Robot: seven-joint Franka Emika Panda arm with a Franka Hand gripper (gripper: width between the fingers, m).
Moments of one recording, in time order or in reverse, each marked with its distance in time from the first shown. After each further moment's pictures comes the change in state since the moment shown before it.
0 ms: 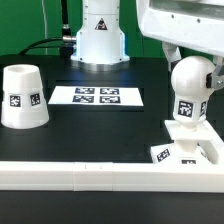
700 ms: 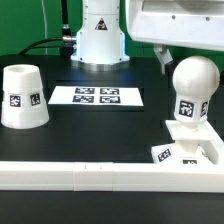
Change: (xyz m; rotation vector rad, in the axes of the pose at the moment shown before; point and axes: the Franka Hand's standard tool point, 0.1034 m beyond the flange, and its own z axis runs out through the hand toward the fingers) arm -0.001 -0.002 -0.001 0.007 0.004 -0.386
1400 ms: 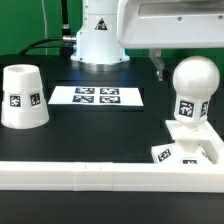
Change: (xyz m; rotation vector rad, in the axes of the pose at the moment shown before) arm 0.000 -0.003 0.000 -0.052 0.049 -0.617
